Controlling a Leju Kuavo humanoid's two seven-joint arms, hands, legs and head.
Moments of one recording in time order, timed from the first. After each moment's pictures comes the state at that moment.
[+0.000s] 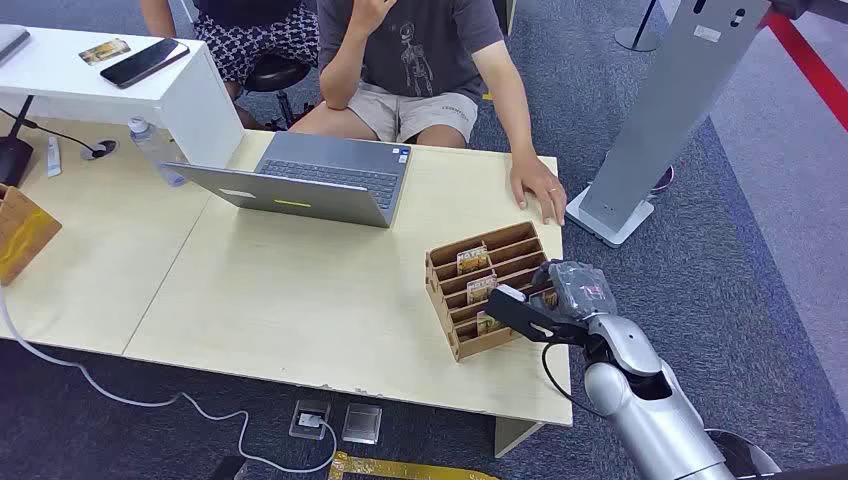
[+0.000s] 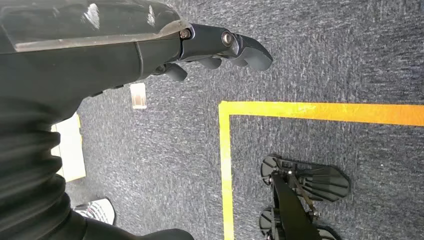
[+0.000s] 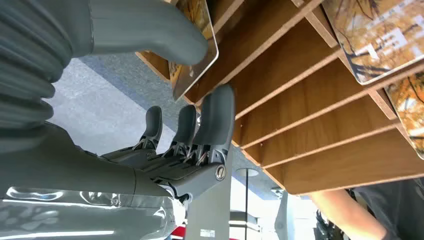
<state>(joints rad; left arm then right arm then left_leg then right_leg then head) -0.12 0.12 -1.20 -0.19 1.34 0.18 0.07 -0.49 -0.20 0.69 -1.18 0.83 0.03 0.27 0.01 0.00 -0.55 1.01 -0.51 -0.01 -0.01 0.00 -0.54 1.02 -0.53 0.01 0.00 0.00</state>
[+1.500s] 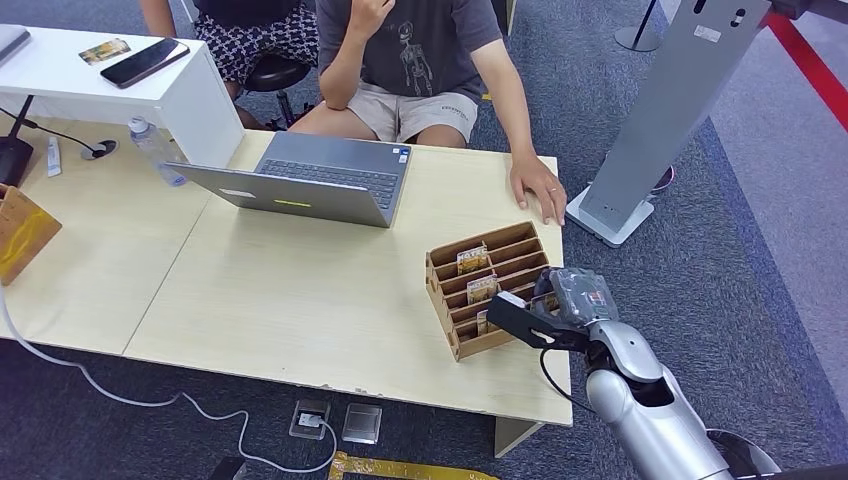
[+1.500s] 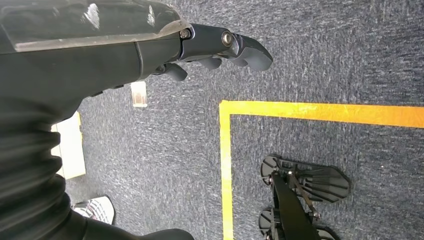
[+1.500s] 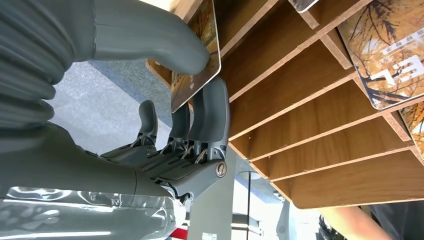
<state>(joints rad) -0.11 0.12 -1.20 -0.19 1.35 0.18 0.07 -0.47 -0.22 0.70 -1.20 0.82 0.04 0.28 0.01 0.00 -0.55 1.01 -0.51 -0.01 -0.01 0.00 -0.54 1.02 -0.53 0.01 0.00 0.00</state>
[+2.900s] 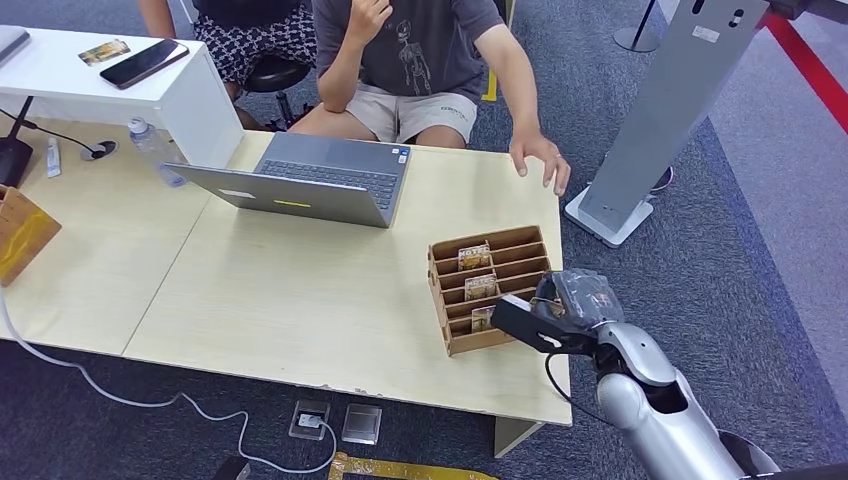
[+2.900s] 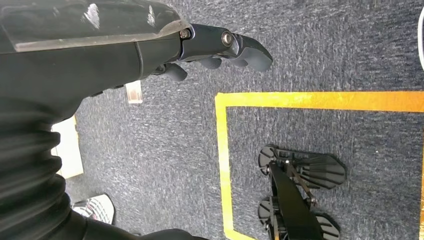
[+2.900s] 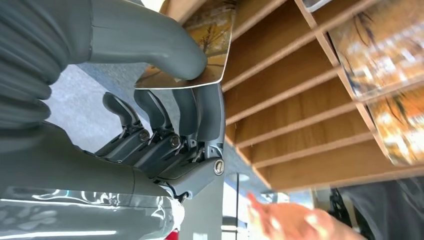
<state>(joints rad) -0.11 0.12 -1.20 -0.19 1.35 0.15 0.05 -0.44 -0.26 0.70 -1.32 0.76 0.09 0.27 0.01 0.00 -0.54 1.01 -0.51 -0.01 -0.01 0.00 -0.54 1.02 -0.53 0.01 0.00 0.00</state>
